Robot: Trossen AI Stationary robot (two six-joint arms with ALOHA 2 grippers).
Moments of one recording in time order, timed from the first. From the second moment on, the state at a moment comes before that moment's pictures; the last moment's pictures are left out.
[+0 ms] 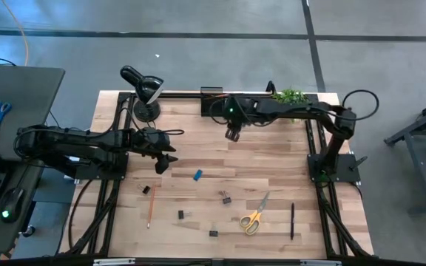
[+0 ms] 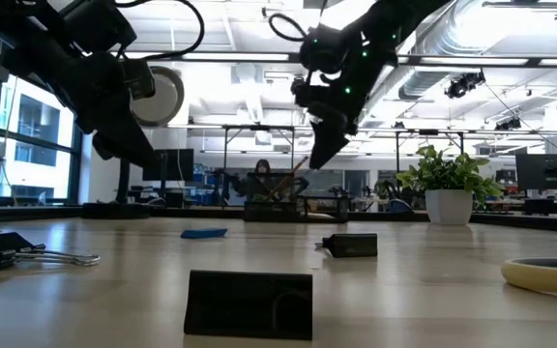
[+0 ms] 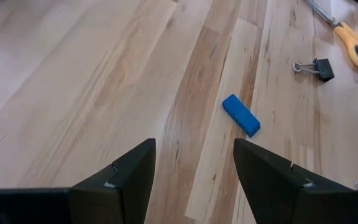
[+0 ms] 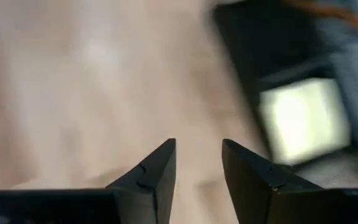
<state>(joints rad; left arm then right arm) 0.27 0.95 0.38 -0.18 0.07 -0.29 -0.32 1.79 1.31 -0.55 0.07 -0.06</state>
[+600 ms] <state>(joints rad) 0.11 1.07 0.38 0.07 -0.08 -0.44 -0.06 1.78 1.01 -0.09 -0.04 0.03</state>
